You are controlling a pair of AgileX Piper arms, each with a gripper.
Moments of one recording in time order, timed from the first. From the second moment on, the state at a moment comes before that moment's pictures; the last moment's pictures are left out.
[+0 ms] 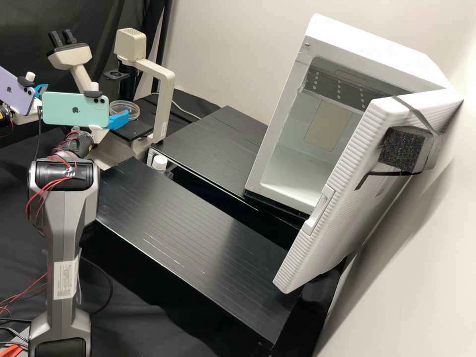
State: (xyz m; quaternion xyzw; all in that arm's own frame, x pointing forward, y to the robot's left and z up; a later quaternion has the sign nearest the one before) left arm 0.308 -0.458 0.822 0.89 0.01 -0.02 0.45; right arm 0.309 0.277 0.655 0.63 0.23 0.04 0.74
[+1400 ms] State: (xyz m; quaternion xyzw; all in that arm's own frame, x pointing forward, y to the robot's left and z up) left arm 0.308 -0.457 0.823 0.89 0.01 -0.01 0.45; right arm 0.402 0.273 0.604 0.67 0.25 -0.03 0.70
